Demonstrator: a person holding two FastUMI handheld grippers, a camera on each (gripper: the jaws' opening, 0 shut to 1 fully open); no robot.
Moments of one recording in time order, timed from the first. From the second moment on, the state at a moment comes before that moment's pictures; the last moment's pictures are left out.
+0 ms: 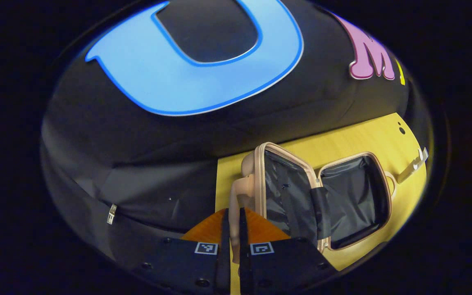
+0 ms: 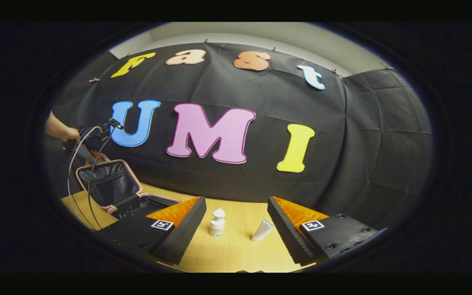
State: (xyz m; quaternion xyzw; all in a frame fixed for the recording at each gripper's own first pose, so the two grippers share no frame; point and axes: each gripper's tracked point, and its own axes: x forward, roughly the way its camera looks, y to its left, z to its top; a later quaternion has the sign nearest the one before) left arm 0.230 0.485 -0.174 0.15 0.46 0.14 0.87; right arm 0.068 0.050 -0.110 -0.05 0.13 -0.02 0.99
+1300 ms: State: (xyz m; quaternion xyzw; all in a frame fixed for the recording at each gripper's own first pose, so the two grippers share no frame) left arm 0.167 0.475 -0.145 0.12 0.12 0.30 0.94; right arm 0.064 0.002 -0.204 -0.11 0.12 -0.07 0.98
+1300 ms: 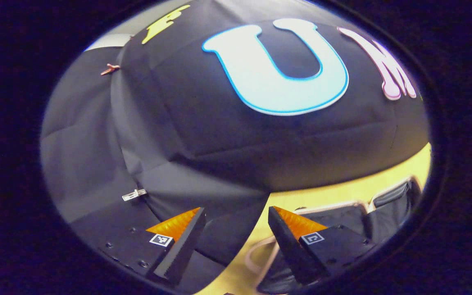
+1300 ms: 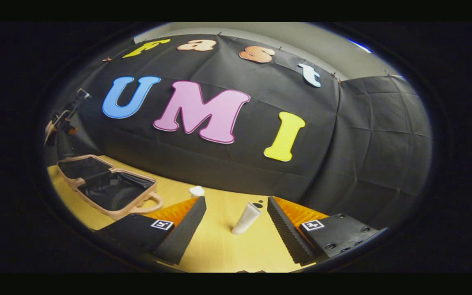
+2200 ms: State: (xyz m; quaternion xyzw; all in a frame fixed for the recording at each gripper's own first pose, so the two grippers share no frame) left arm 0.207 -0.049 -0.247 -0.04 0.05 0.05 1.00; right arm 0.116 -0.095 -0.302 -0.05 0.13 -0.08 0.99
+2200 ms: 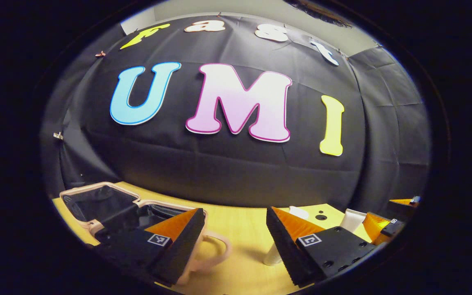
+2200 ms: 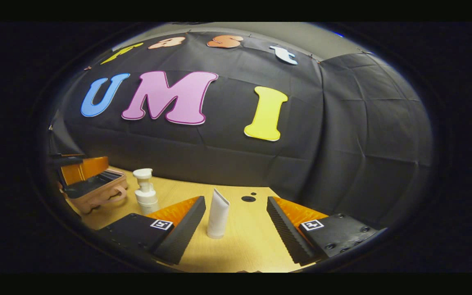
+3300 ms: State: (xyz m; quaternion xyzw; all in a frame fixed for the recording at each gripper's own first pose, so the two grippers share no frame) left arm 0.289 -0.124 -0.376 0.04 0.17 -0.01 0.99; right arm 0.127 -0.098 -0.395 -0.04 0.21 -0.02 0.98
